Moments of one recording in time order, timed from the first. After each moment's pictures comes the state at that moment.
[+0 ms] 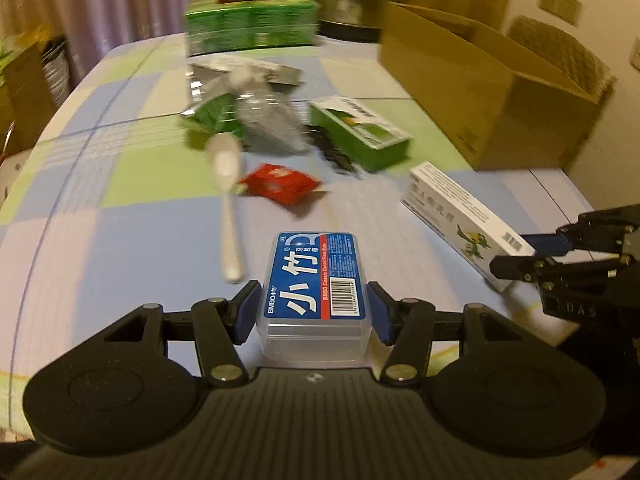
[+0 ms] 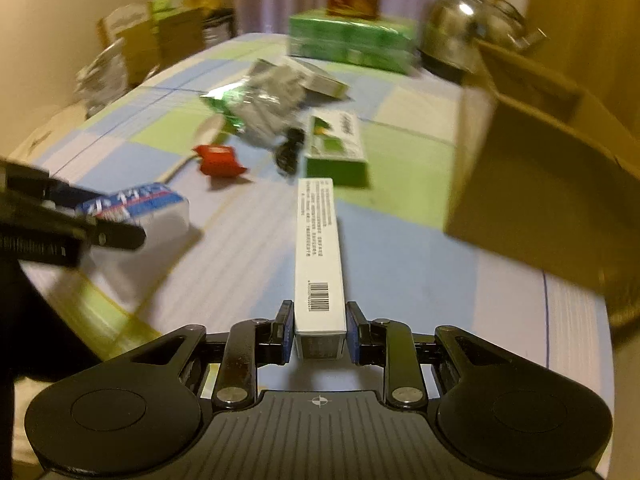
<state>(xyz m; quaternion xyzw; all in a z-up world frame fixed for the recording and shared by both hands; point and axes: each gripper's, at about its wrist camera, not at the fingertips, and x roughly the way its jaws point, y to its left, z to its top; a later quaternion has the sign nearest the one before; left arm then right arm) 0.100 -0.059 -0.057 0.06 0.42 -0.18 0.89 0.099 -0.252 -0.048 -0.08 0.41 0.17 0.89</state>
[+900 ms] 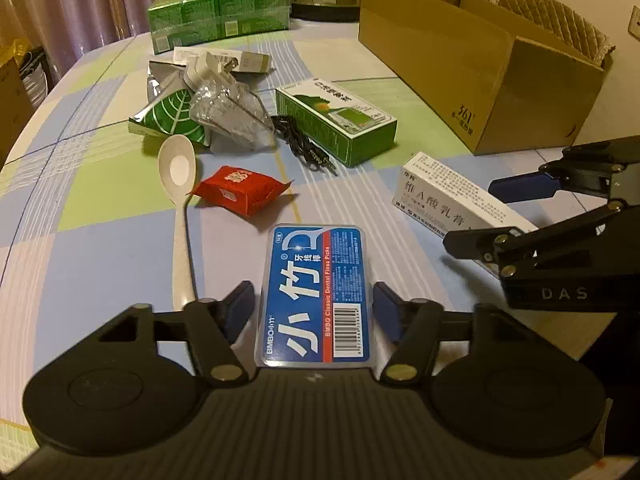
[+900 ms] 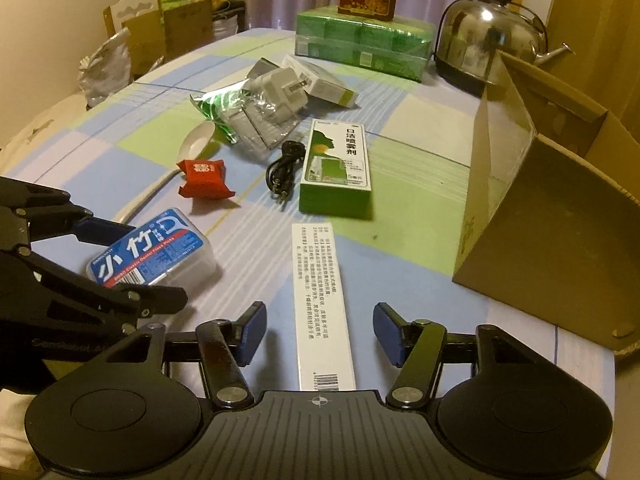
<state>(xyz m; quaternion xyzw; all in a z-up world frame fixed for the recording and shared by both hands) 0.129 -0.089 -0.081 0.08 0.43 -0.19 0.88 0.144 -0.232 -0.054 -0.12 0.41 0.19 0.88</state>
